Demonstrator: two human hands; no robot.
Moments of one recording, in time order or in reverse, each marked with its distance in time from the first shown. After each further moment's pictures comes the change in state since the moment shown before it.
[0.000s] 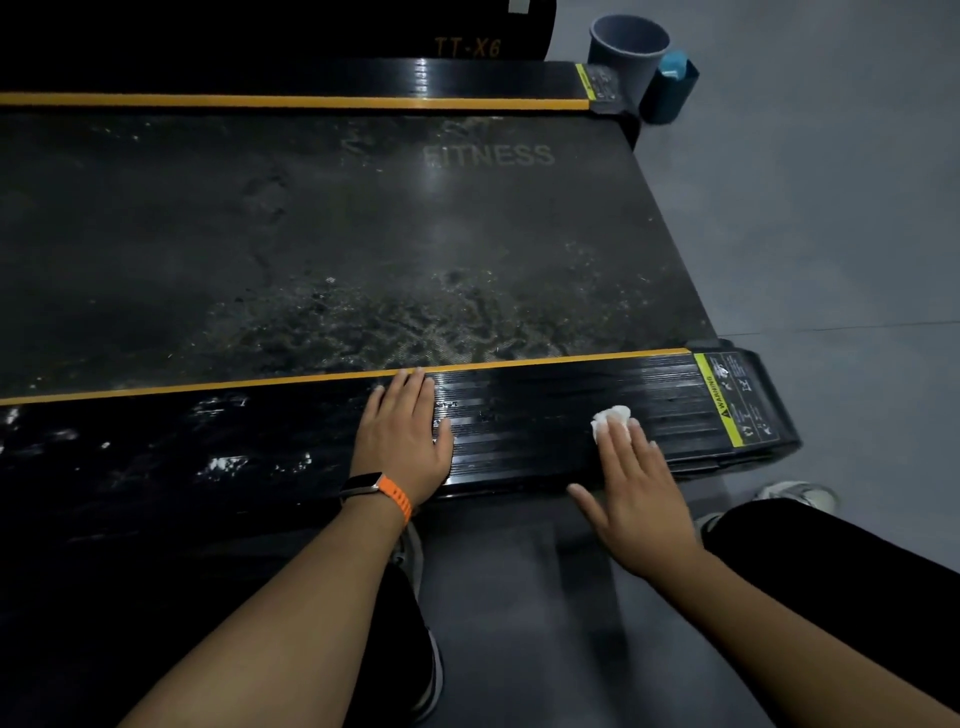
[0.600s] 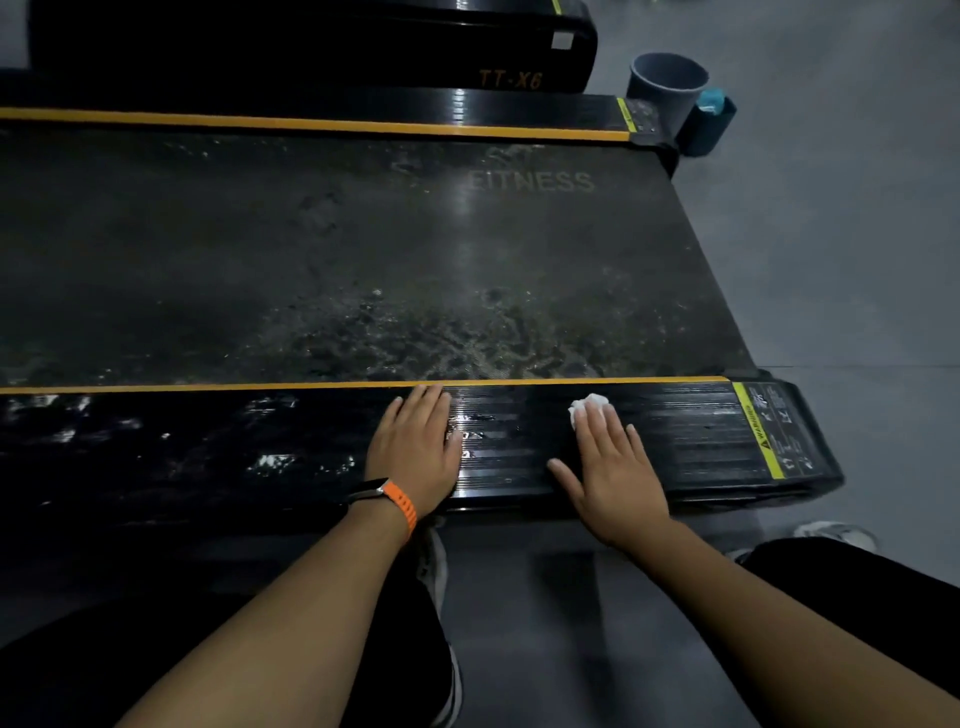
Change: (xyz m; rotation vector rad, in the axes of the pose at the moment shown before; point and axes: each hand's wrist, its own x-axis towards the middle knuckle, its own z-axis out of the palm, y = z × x) left_hand -0.006 -0.031 -0.012 -0.068 -0.036 -0.001; right_hand 0.059 -0.058 -0.007 0.043 -0.071 -0.055
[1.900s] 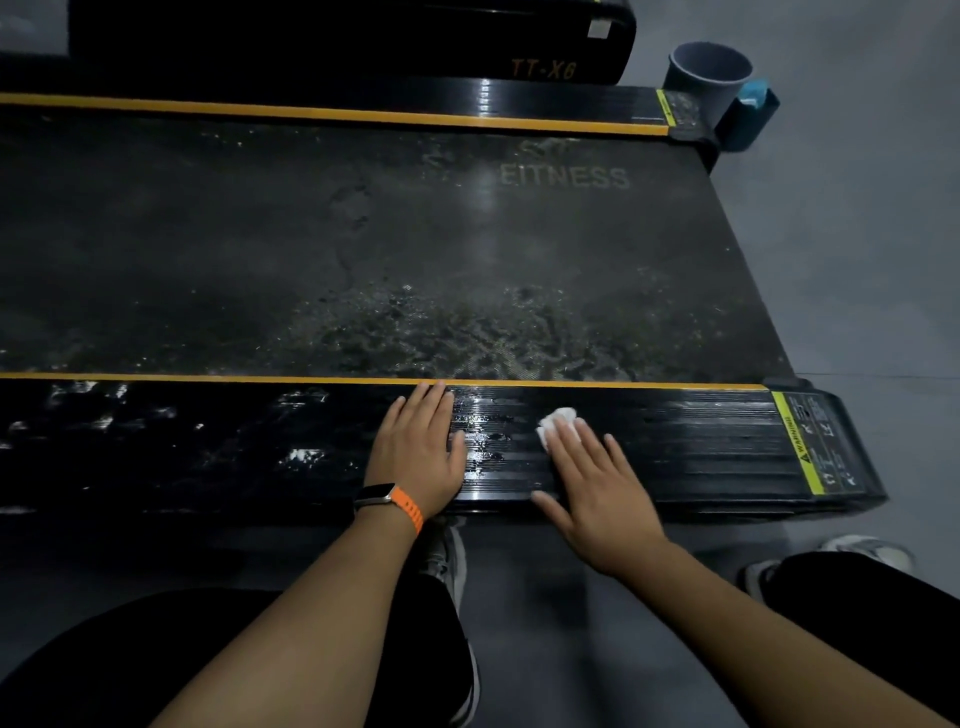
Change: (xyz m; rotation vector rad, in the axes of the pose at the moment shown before) left_hand -0.009 -0.029 0.006 0.016 0.094 -0.019; right_hand -0.006 -0.038 0.014 -0.064 0.047 -0.223
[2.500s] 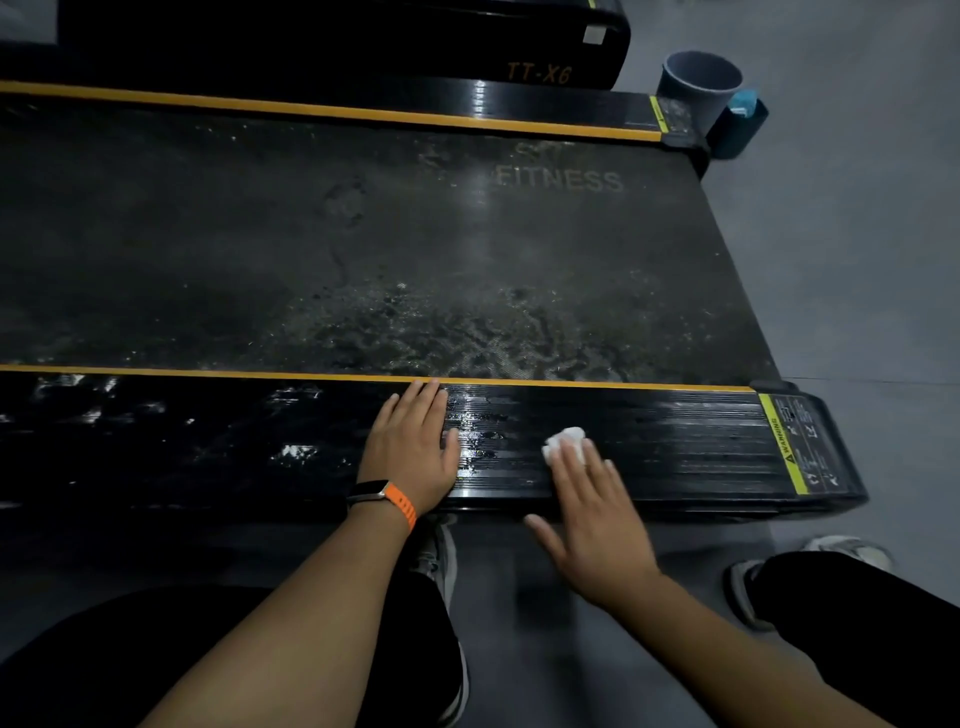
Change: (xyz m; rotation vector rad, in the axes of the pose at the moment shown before) left_hand 0.000 0.000 -0.001 -0.001 0.016 0.000; right_hand -0.027 -0.011 0.009 -0.006 0.075 0.045
